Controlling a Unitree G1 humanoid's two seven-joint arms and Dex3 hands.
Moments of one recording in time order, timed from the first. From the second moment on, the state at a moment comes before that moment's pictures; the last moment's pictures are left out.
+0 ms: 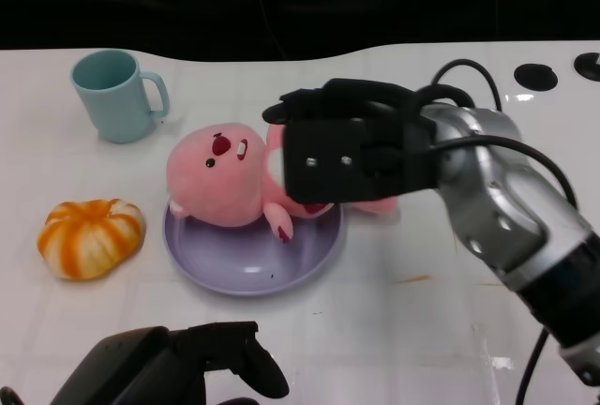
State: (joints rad) left arm 0.47 0.34 -0.18 -0.85 0.50 0.19 -0.34; right arm -0.78 -0.13 0.50 0.21 -0.57 0.33 0.56
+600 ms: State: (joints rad) left arm 0.44 0.35 -0.19 -0.84 0.50 0.19 -0.34; right arm -0.45 -0.37 0.29 -0.38 -0.39 0.44 0.68
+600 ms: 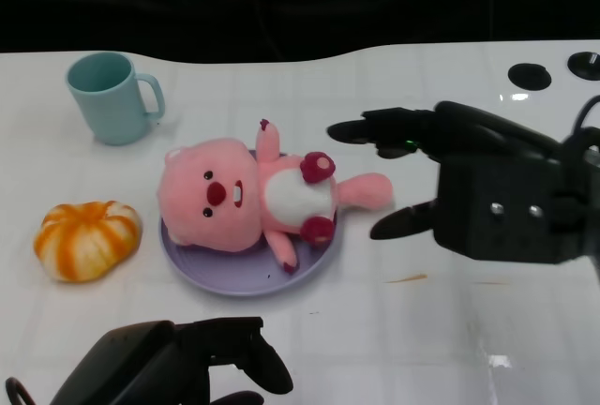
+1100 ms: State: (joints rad) left arm 0.42 0.36 -0.19 -0.83 0.49 0.18 -0.34; right arm -0.11 -0.35 0.10 -0.68 -0.22 0.50 0.57
